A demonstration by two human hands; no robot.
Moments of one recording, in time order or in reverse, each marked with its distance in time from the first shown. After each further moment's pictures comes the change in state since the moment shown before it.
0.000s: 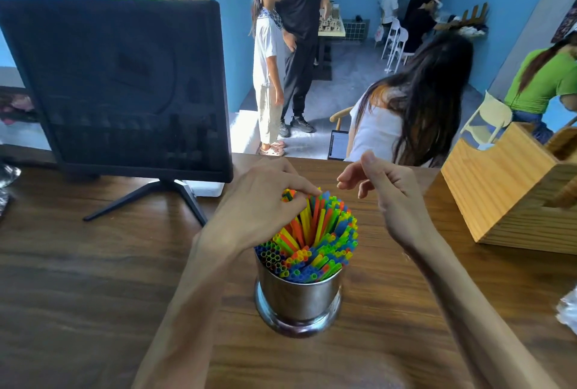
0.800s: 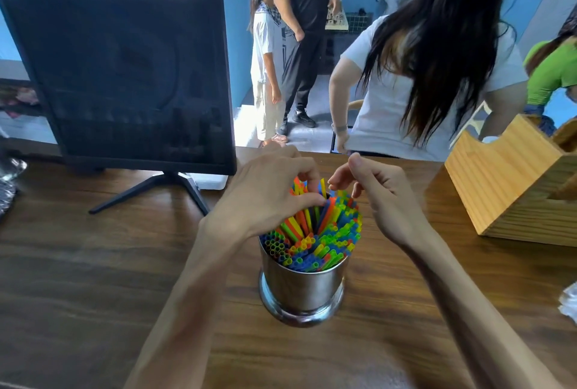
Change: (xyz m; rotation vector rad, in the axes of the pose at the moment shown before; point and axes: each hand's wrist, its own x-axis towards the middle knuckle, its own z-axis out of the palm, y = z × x) left_hand 0.004 0.000 -0.003 0.122 -0.024 0.087; right_hand -0.007 0.004 0.005 -0.134 -0.122 -0.001
